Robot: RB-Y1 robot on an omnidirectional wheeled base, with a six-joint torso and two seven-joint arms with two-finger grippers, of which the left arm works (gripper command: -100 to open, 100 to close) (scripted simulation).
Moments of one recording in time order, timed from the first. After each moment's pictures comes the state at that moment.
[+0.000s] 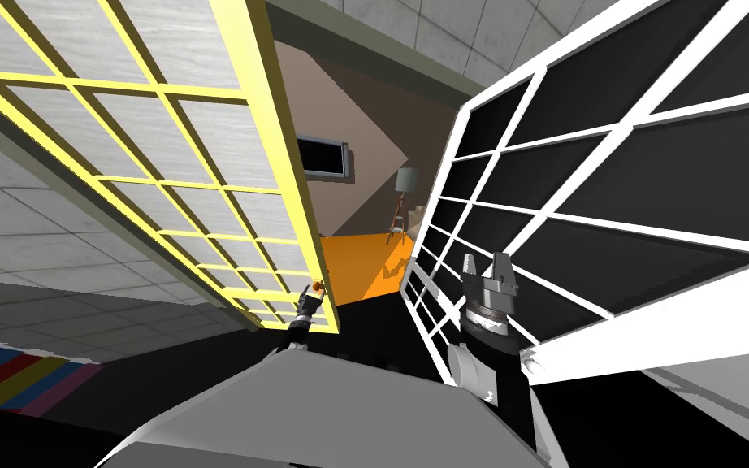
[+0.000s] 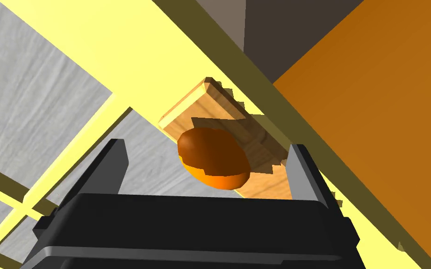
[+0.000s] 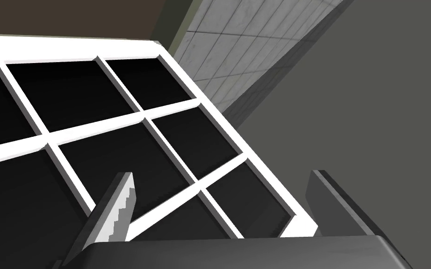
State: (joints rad) arm 0.13 0.24 -0.10 -0.87 0.42 -0.86 0.72
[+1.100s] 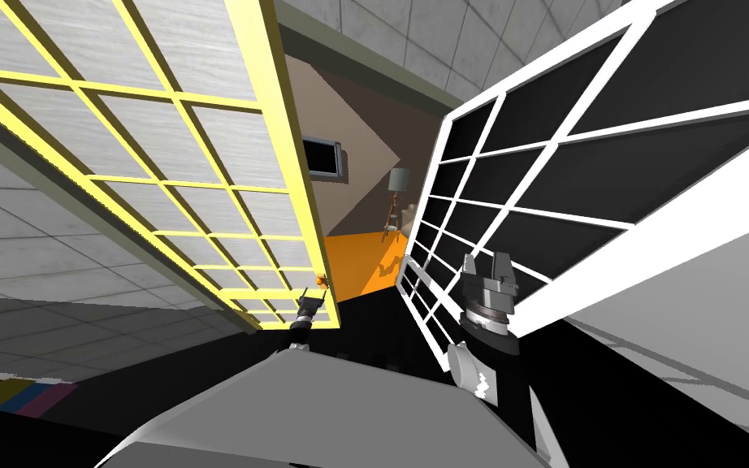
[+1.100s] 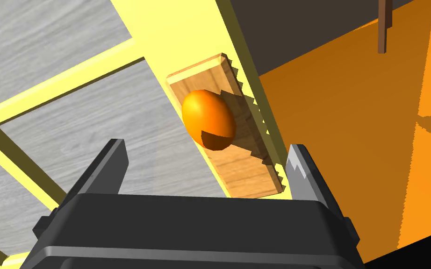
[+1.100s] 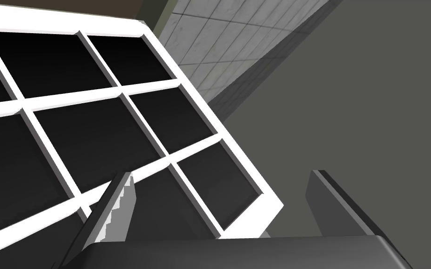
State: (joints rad) arm 0.14 0.26 -0.17 -0.89 0.55 -0.86 0.99
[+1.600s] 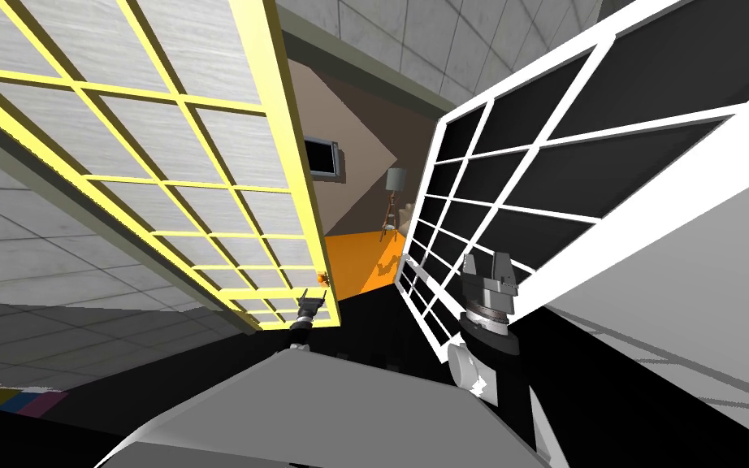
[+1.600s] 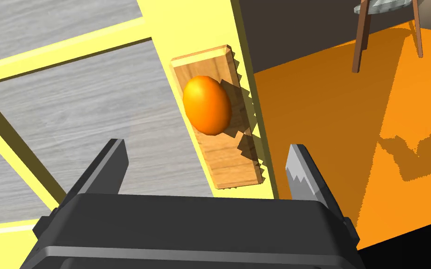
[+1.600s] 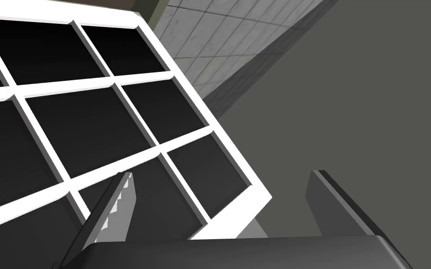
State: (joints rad) arm 0.14 0.26 -0.20 -0.90 0.60 -0.86 1.11
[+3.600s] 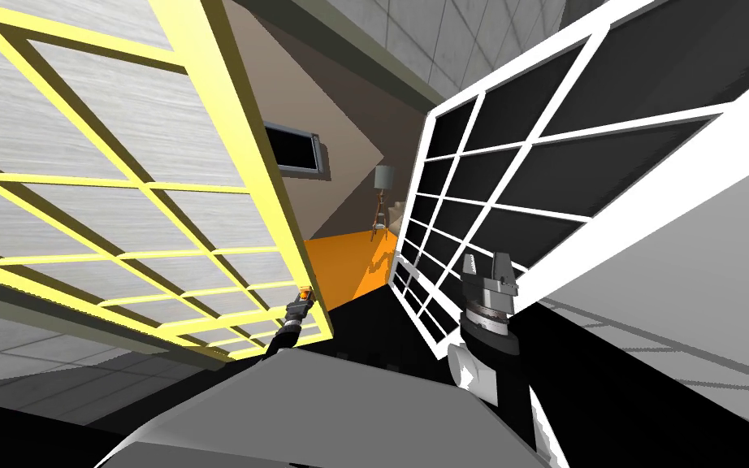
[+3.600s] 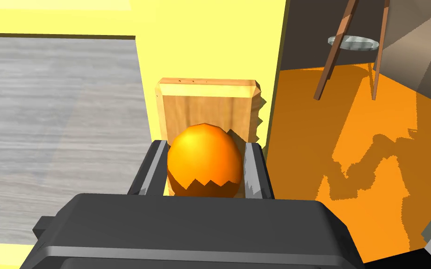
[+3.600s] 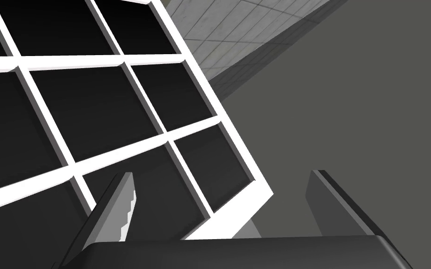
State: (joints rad) arm 0.15 0.34 -0.22 -0.86 0.71 -0.90 1.41
